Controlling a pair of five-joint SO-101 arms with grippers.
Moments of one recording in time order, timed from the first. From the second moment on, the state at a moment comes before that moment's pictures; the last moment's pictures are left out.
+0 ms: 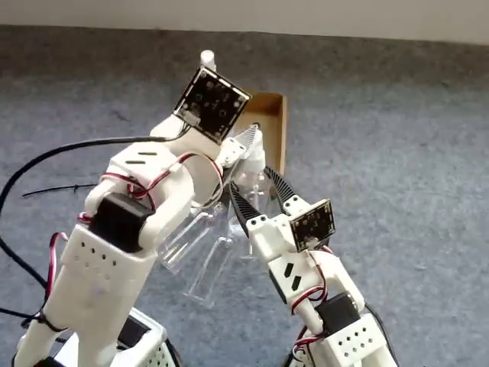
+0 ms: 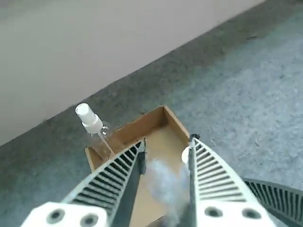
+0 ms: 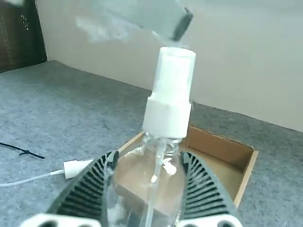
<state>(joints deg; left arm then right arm) 23.0 -41.0 18.7 55.8 -6.0 -31.6 -89.9 89.5 10.8 3.7</state>
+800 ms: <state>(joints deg) 24.7 -40.0 21.1 56.5 -6.2 -31.6 -89.8 89.6 11.2 3.7</state>
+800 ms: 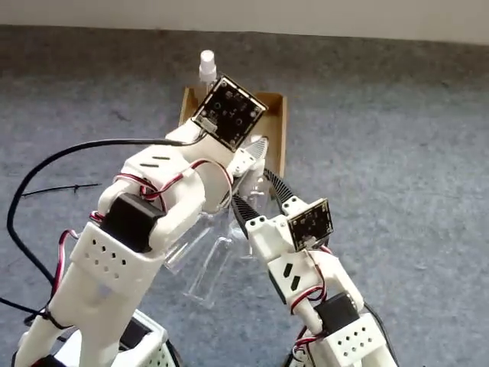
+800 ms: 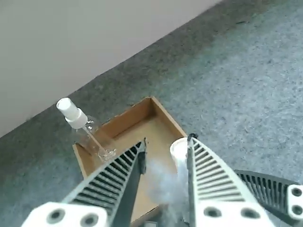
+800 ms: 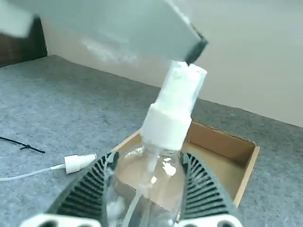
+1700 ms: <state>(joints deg) 8.2 -68.2 38.8 69.8 -6.5 -30.0 -70.8 60.3 16.6 3.6</state>
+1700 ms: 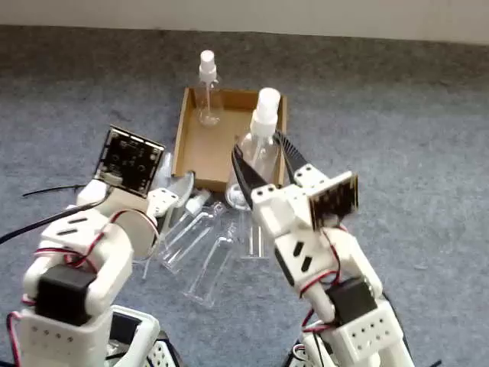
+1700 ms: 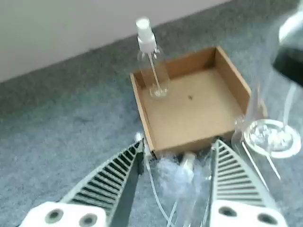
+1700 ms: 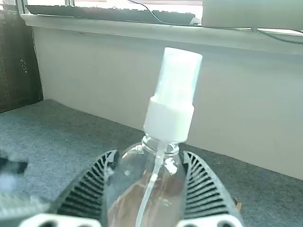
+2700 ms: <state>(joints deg) 8.1 -86.4 70.8 44.5 -6.5 -42.5 -45.5 39.3 30.4 3.2</state>
